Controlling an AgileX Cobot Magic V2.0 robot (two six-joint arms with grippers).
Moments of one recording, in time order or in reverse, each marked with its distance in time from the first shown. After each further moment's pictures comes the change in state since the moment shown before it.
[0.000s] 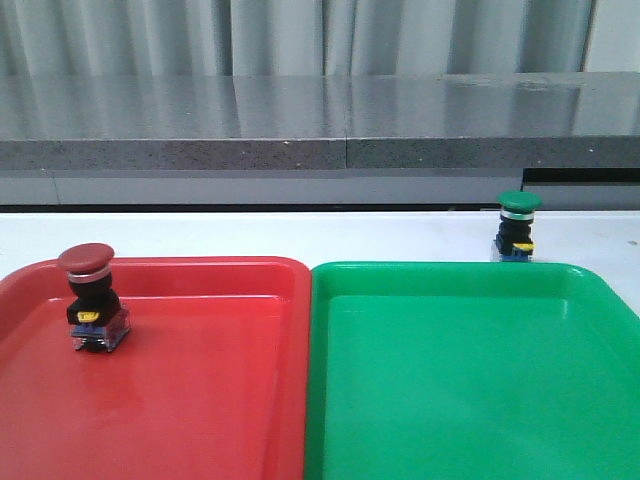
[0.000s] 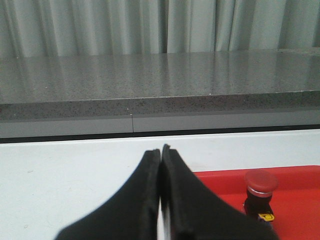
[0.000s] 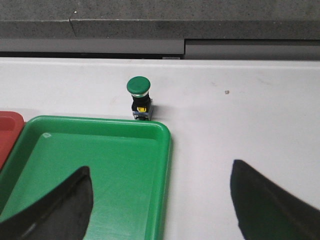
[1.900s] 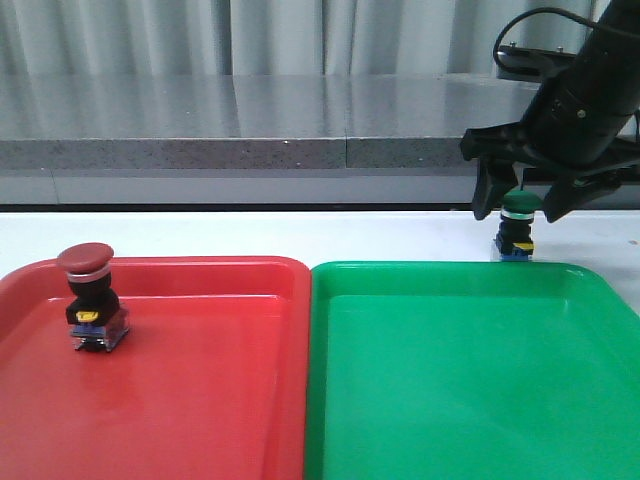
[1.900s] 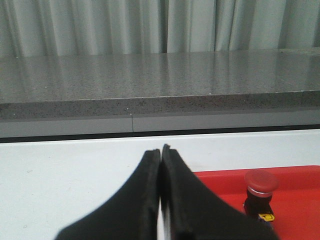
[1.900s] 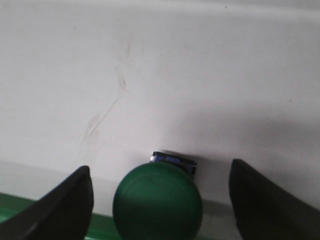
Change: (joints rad) left arm 0.000 0.000 0.000 0.000 0.000 -0.002; right arm 0.116 1.367 -0.702 0.058 -0.134 -0.012
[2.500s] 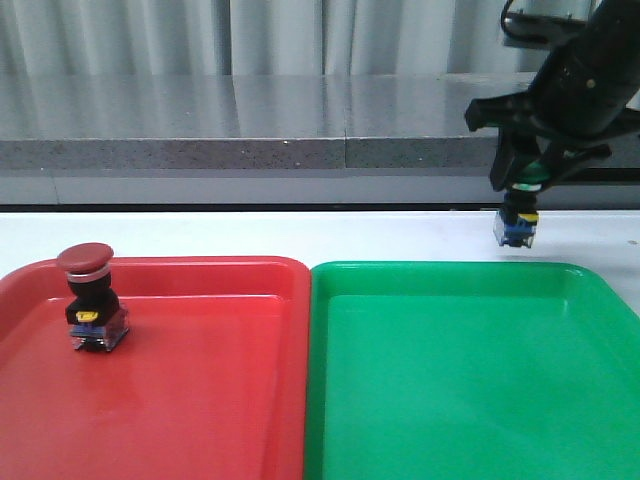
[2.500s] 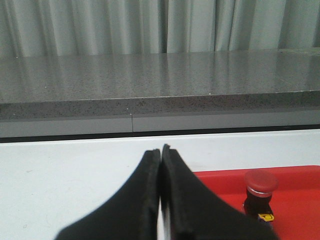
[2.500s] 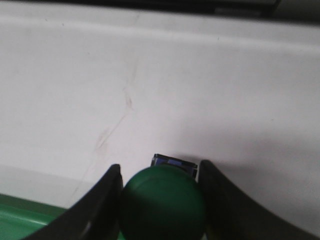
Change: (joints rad) left arm 0.000 0.000 0.000 0.000 0.000 0.000; right arm 0.000 -0.073 0.000 -0.018 -0.008 0.000
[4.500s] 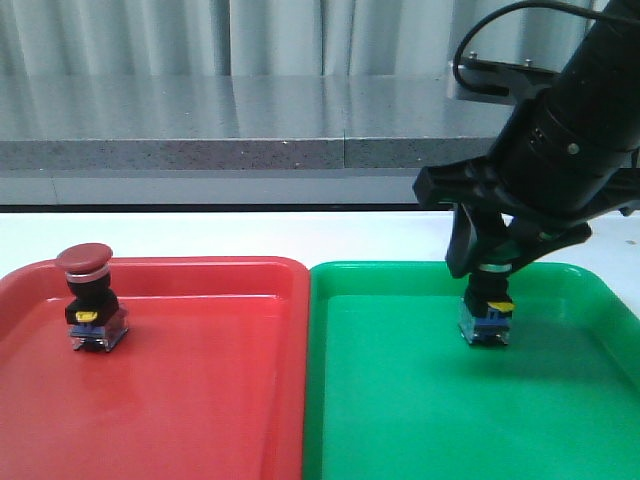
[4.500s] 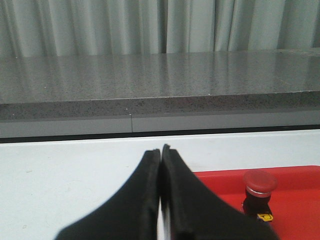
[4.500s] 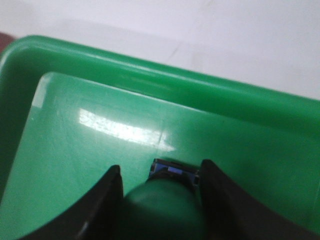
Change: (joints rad) left arm 0.000 0.000 0.000 0.000 0.000 0.000; right arm 0.226 -0.147 0.337 -0.018 -0.085 0.123
